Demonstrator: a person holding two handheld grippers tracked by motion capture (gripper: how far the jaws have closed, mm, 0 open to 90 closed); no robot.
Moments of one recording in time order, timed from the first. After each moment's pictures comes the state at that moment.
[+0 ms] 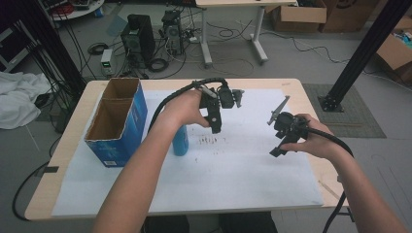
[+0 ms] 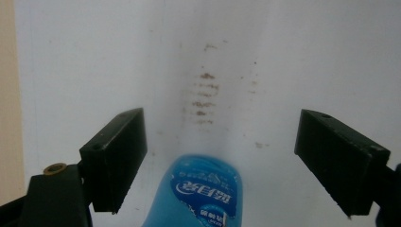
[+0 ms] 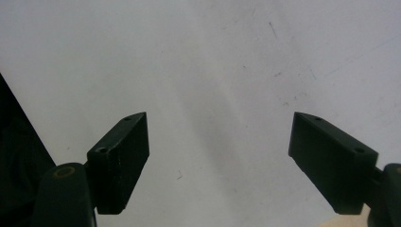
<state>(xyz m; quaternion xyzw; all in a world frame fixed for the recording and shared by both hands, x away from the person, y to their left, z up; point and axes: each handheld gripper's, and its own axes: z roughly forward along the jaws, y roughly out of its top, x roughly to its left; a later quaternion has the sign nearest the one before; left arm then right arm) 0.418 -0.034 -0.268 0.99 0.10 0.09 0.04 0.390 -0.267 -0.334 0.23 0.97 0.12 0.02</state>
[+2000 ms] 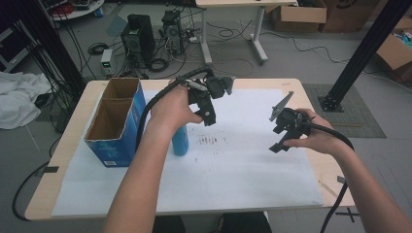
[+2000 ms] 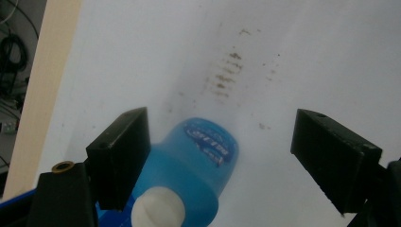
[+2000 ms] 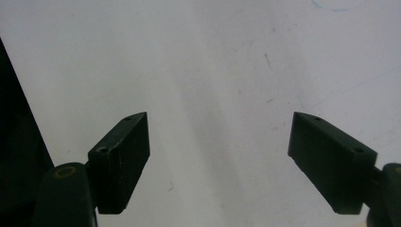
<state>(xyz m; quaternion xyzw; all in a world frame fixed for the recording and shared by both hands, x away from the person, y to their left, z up) 0.394 -0.005 -0.224 0.96 0.23 0.14 0.06 0.396 -0.270 -0.323 0.18 0.97 0.17 0.02</state>
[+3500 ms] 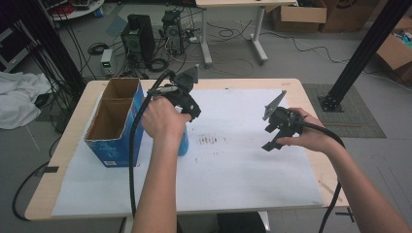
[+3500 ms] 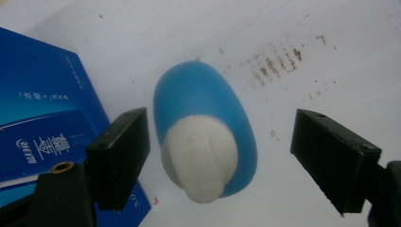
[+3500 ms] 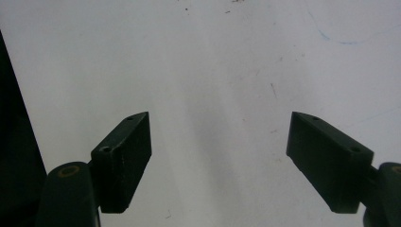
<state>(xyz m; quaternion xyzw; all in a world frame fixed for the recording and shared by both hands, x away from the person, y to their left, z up) 0.411 0.050 -0.247 0.84 0.53 0.11 0.07 0.404 -0.254 -0.328 0.16 0.97 0.19 0.02</state>
